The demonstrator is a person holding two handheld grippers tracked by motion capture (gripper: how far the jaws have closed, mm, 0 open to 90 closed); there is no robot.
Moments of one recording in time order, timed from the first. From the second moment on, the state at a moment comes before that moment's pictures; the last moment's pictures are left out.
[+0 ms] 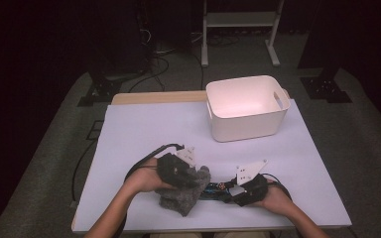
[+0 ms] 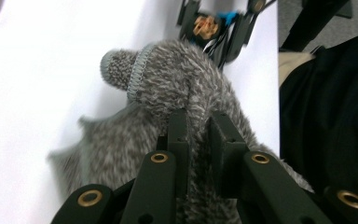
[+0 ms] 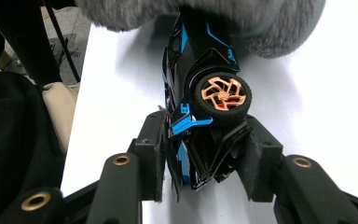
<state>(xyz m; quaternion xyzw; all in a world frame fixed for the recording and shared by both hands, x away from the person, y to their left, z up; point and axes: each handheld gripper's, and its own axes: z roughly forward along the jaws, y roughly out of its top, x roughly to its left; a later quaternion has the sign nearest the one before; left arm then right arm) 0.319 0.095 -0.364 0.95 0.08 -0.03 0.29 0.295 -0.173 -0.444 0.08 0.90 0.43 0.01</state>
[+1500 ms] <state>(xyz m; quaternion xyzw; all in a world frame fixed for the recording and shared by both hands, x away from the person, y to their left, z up) 0.317 0.024 -0.367 0.96 0.01 -0.05 0.28 0.294 -0.172 -0.446 0.08 0.90 0.43 0.02</state>
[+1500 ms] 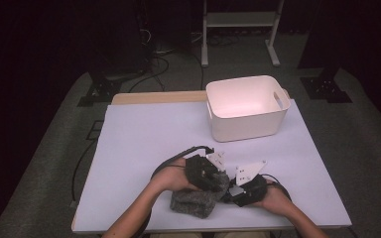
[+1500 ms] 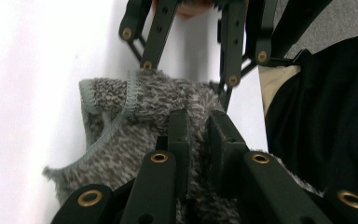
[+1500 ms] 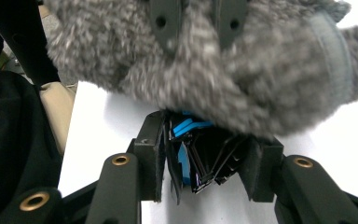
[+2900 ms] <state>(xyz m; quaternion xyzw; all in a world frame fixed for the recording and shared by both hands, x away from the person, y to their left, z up) 0.324 0.061 -0.370 0.95 0.04 -0.06 0.29 0.301 -0.159 -0.444 0.07 0.91 0.42 -0.01</state>
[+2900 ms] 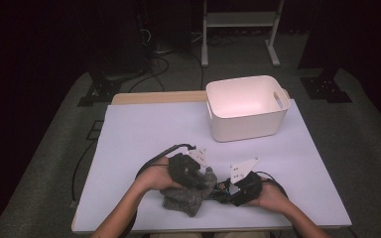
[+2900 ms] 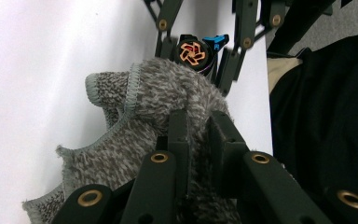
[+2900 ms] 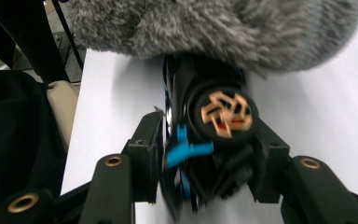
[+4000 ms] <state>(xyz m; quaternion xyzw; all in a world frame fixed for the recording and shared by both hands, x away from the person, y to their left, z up) 0.355 0.075 -0.369 0.95 0.09 -0.06 0.30 0.337 -0.151 -0.444 0.06 0.91 0.40 -0.01</state>
